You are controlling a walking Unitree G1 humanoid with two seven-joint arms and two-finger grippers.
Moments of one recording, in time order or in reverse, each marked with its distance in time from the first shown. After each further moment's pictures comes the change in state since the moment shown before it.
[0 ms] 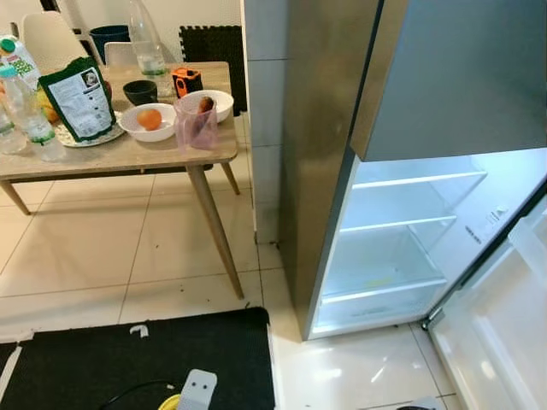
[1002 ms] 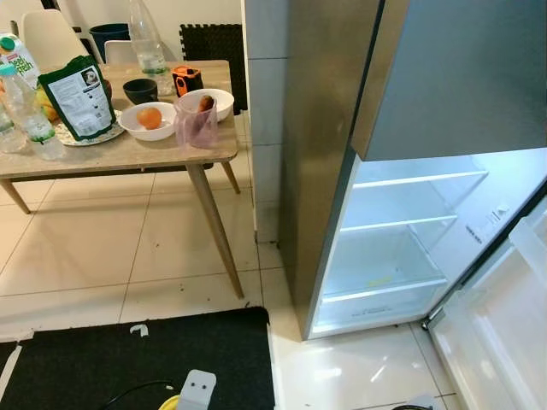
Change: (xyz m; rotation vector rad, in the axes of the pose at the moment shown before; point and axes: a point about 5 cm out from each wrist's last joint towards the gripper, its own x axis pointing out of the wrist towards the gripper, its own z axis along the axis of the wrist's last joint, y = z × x) left arm -0.001 0.001 -0.004 -0.026 0.004 0.003; right arm 0.001 0.002 0.005 -0.030 -0.009 0.006
